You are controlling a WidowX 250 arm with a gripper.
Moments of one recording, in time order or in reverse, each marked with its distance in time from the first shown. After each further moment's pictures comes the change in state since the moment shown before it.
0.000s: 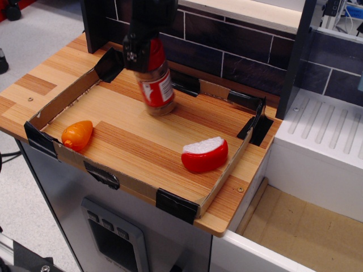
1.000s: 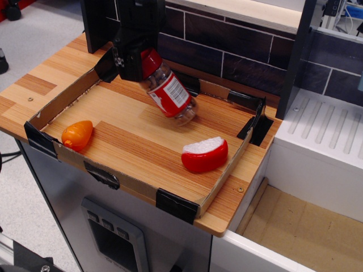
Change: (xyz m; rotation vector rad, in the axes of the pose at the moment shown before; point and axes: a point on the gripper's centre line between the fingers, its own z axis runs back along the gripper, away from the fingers) arm -0.015 -0.008 -0.005 -0.121 -0.190 -0.076
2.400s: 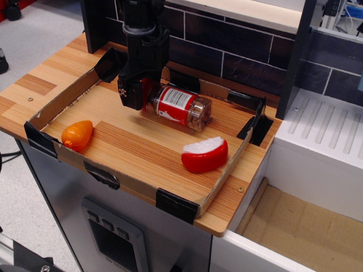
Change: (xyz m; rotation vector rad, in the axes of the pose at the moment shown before) arm -0.003 0.010 -0.064 -0.033 0.067 -0.137
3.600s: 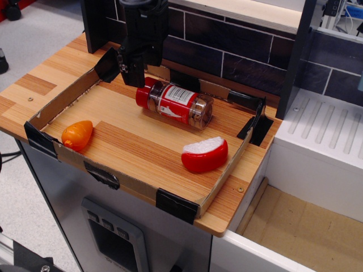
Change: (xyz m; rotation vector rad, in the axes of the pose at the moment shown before) arm -0.007 0.009 0.030 0.007 -0.059 0.055
